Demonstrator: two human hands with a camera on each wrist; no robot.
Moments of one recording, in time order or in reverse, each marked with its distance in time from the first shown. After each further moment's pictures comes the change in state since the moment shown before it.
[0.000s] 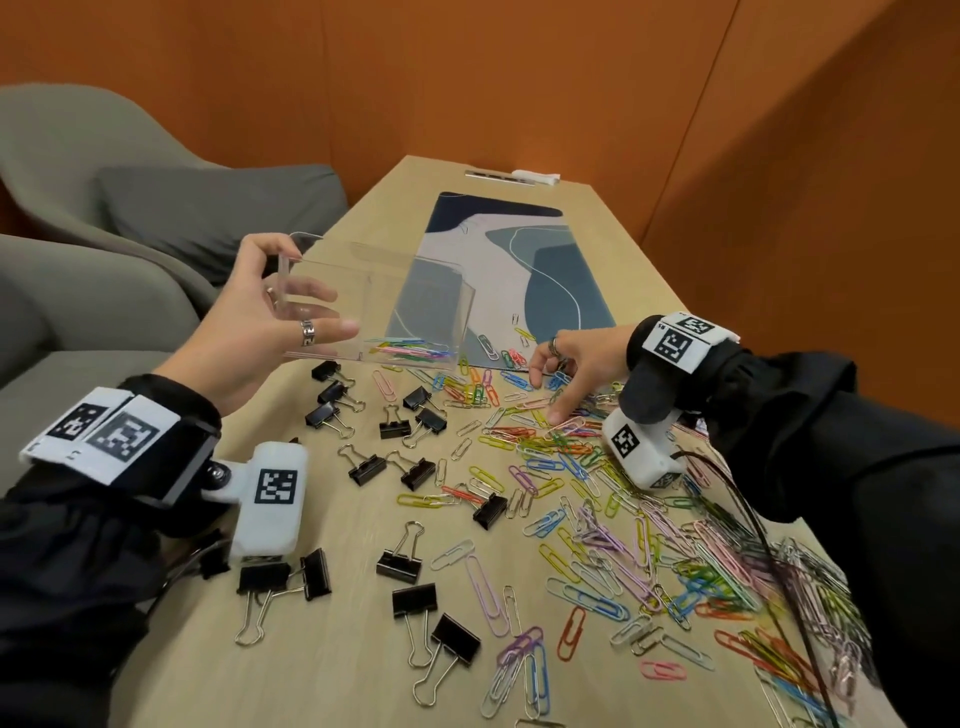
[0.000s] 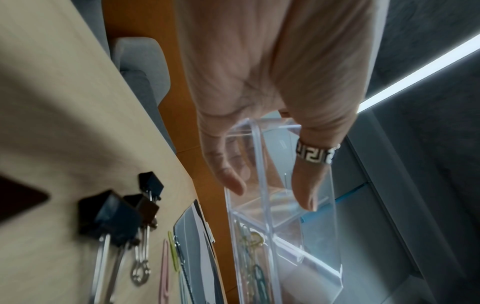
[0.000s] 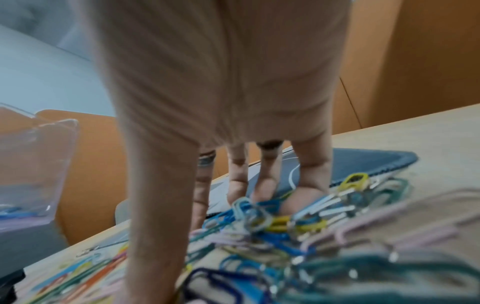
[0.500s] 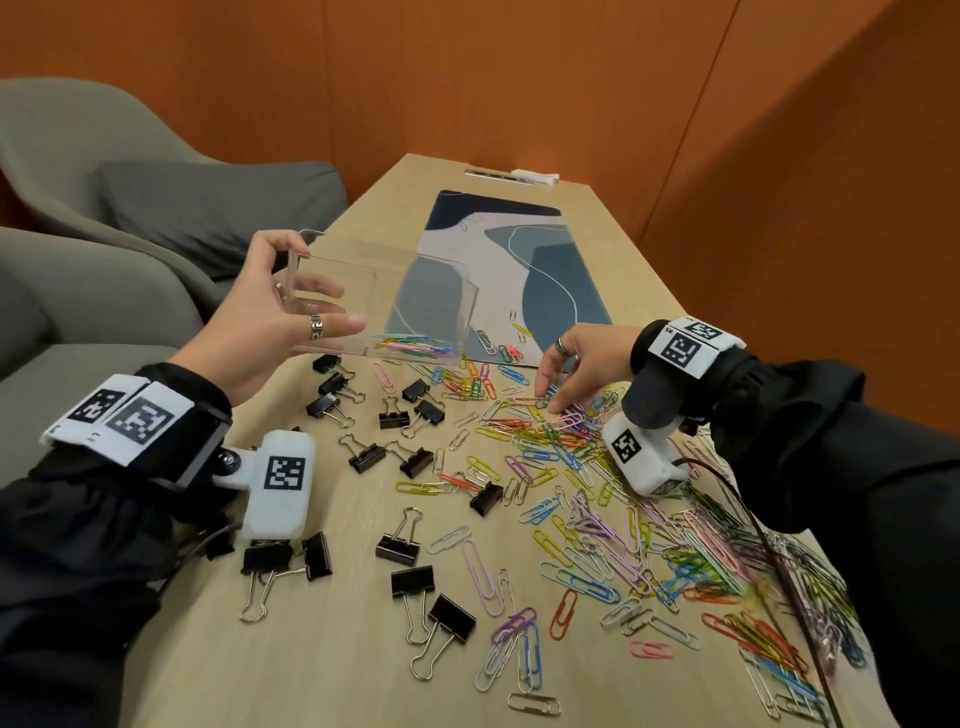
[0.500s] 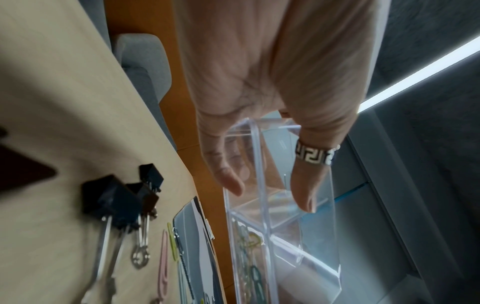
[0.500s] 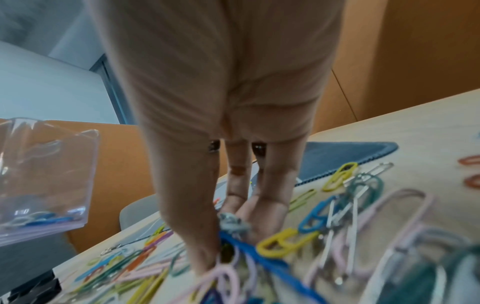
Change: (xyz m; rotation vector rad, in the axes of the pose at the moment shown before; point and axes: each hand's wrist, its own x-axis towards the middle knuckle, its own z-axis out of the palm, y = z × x) left_hand -0.003 0.000 0.004 -0.011 -0.016 -0.008; right_hand -0.019 -0.005 0.008 0.168 0.071 0.035
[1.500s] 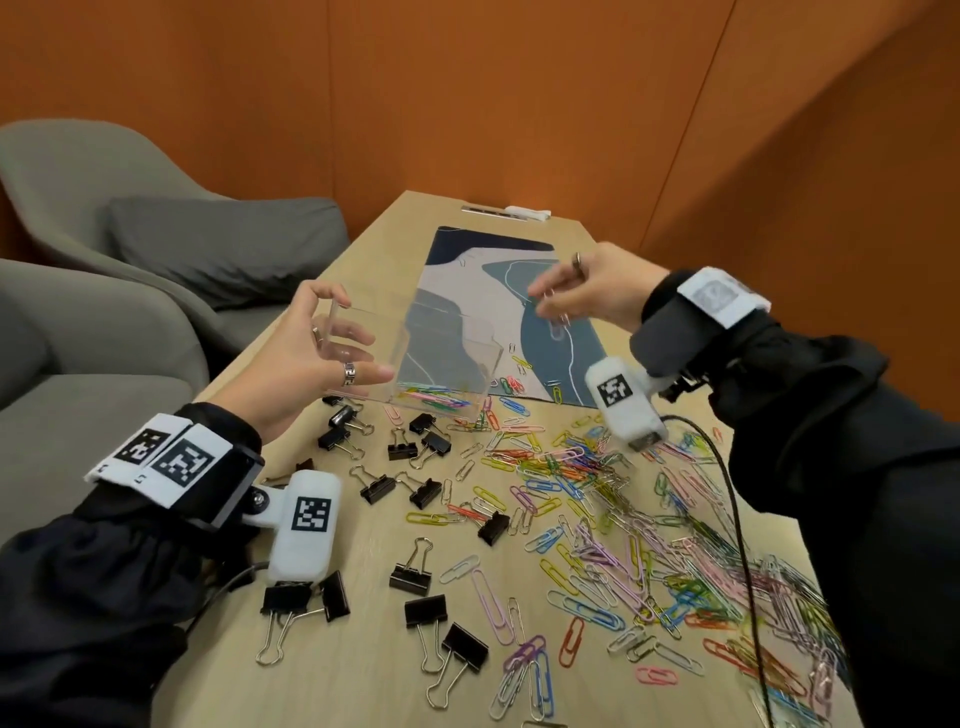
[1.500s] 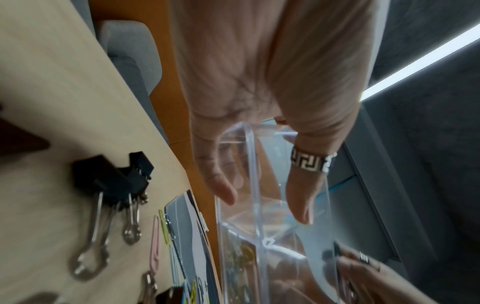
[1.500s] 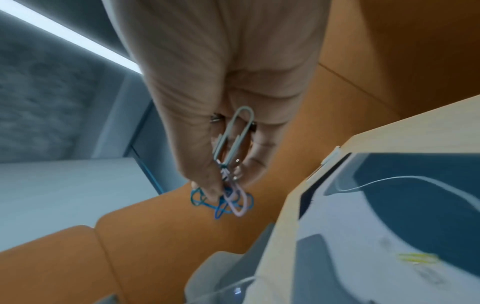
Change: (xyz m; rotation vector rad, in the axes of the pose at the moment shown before) left_hand 0.000 -0.002 0.006 -0.005 -0.086 -0.019; right_hand -0.025 -0.058 -0.054 0.285 0.429 -0.200
